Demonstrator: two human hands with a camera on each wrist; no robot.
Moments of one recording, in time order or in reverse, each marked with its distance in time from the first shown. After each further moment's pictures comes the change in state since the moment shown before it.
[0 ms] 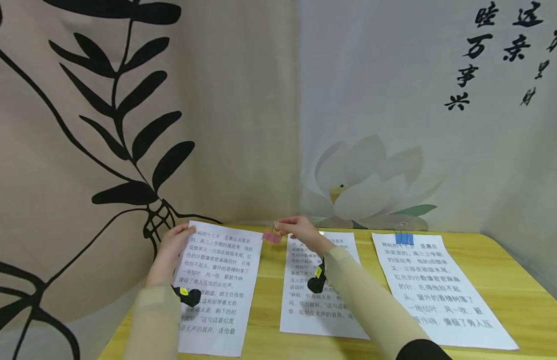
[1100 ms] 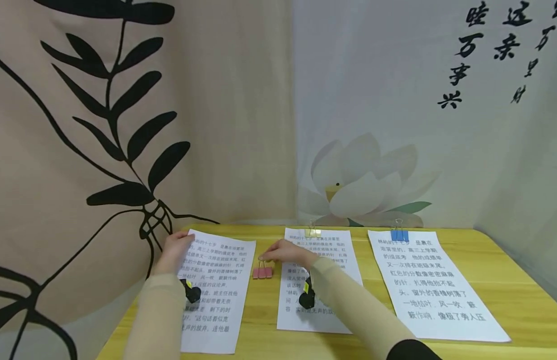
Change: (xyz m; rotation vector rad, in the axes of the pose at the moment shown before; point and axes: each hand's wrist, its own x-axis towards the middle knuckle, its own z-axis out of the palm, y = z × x) left_hand 0.033 -0.032 0.001 0.184 -0.007 -0.111; right_hand -0.014 0.025 0.039 -0.291 -0.230 0.120
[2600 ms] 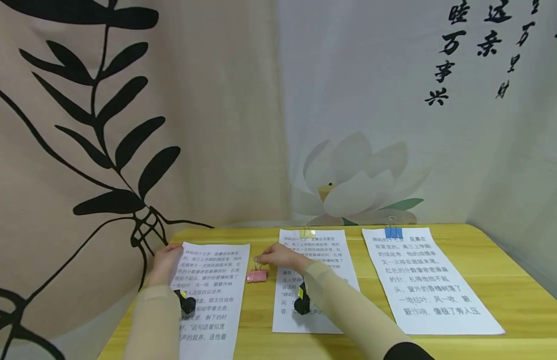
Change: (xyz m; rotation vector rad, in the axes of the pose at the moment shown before) left_hand -0.004 -0.016 -0.002 0.014 0.040 -0.007; right_hand -0.005 0.000 0.005 -0.034 0.078 -0.004
